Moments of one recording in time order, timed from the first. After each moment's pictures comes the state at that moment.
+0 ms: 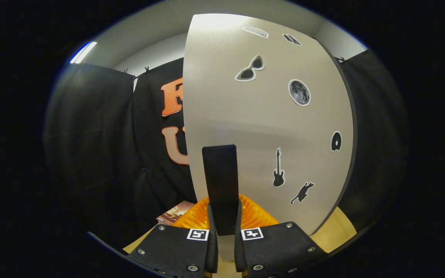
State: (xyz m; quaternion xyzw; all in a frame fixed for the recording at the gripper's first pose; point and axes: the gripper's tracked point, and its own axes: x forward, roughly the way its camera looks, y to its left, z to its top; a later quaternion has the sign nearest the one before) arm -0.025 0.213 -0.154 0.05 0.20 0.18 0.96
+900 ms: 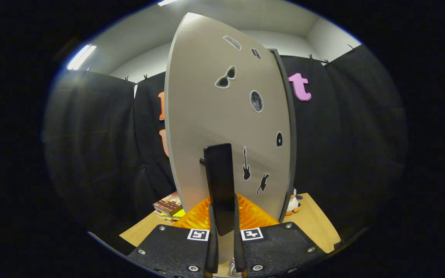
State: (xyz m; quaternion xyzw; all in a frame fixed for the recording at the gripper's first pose) arm -0.080 0.115 -0.136 0.05 0.19 0.15 0.97
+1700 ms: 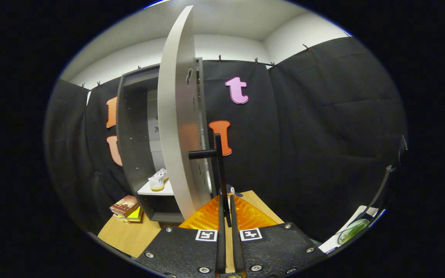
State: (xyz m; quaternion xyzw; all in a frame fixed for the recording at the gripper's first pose) arm -0.092 -0.053 -0.151 0.04 0.19 -0.04 0.98
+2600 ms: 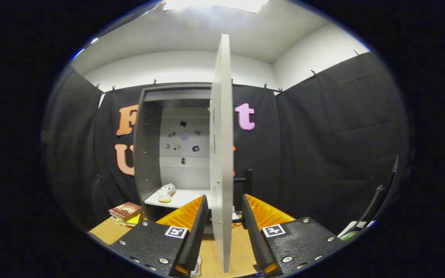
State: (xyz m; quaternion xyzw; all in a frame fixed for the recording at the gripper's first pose) arm -0.118 0.018 -0.080 -0.01 0.08 0.01 1.00
